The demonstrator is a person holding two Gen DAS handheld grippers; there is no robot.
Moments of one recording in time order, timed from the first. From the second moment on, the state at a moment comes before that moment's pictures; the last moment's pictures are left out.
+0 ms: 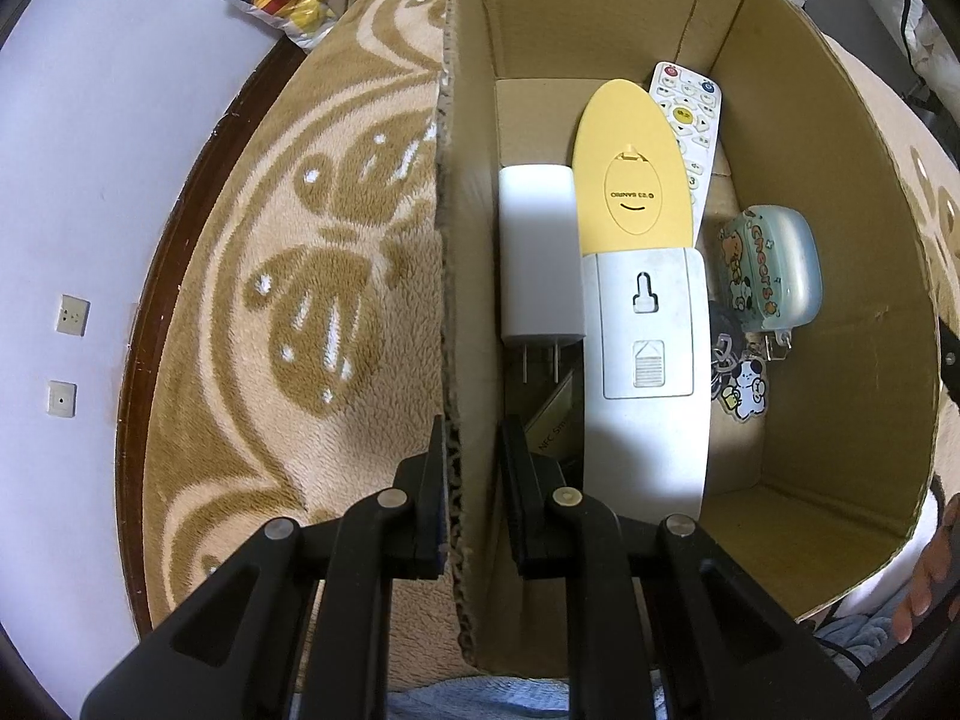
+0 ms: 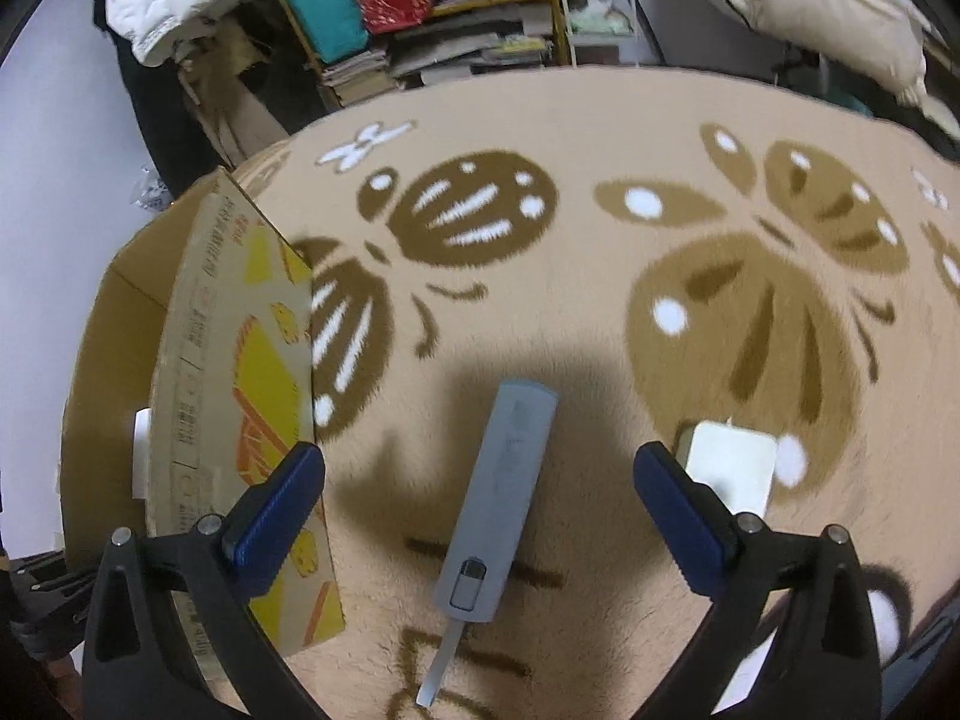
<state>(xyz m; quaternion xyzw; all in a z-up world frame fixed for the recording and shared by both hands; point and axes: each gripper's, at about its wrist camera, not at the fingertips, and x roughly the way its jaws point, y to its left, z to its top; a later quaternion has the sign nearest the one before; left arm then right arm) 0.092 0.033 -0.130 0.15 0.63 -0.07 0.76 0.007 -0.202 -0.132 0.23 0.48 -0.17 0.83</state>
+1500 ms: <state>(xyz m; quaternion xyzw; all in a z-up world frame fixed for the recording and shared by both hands) 0.092 0.033 -0.131 0.15 0.63 -0.07 0.75 0.005 -0.188 -0.162 0.19 0.50 -0.19 0.82</state>
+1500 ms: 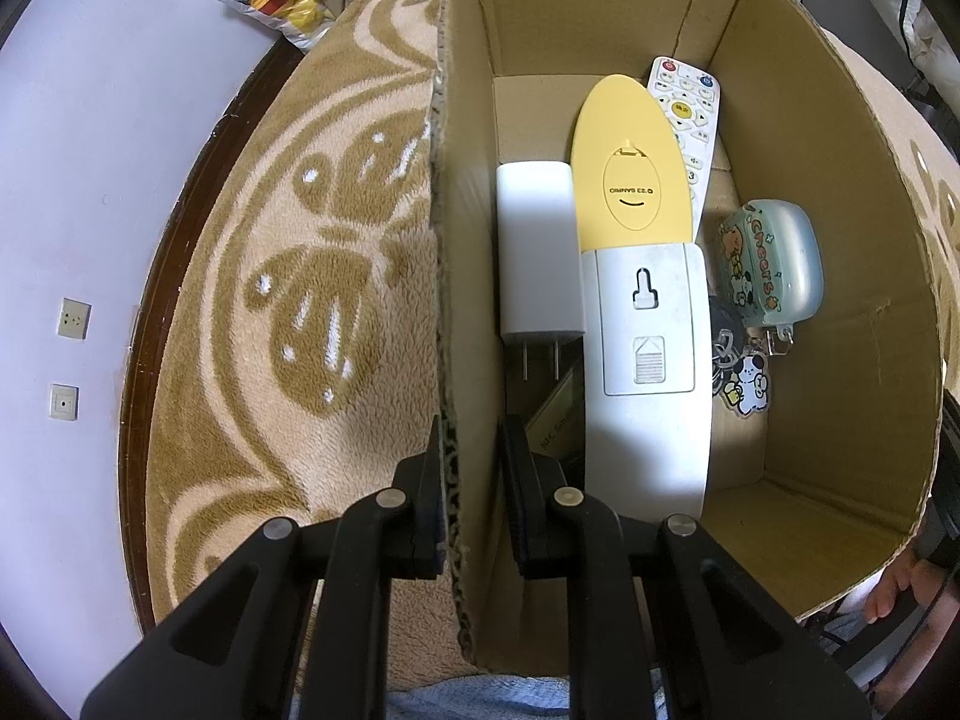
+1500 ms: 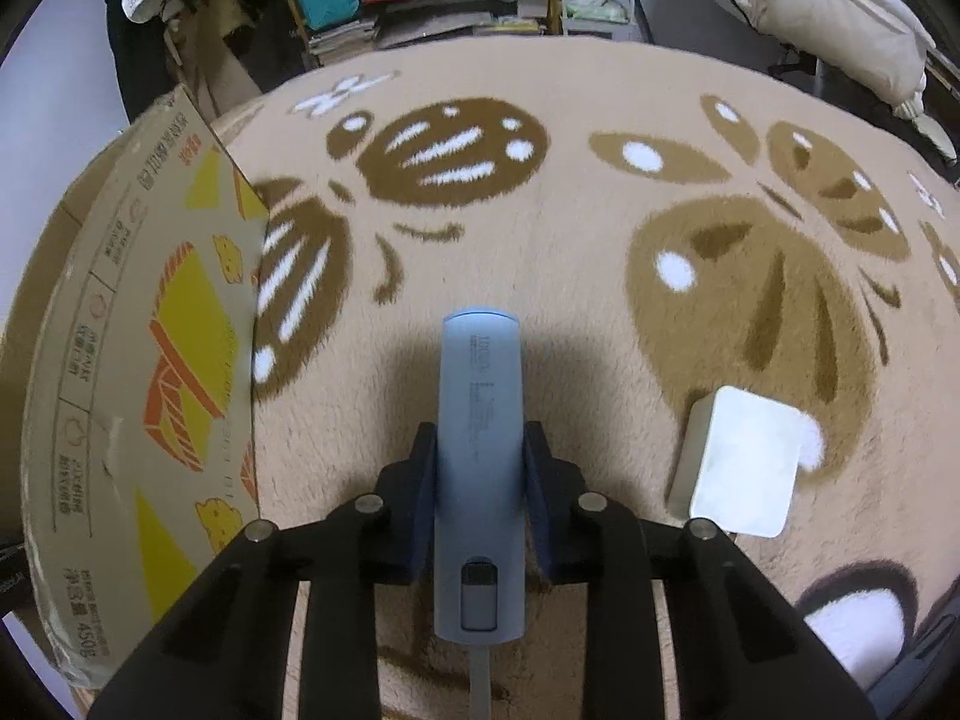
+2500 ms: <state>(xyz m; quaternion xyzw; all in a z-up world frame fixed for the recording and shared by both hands) 0.091 0.032 -0.128 0.16 0.63 -0.06 0.76 0.030 -0.146 -0.047 0.14 0.41 -0.10 0.90</state>
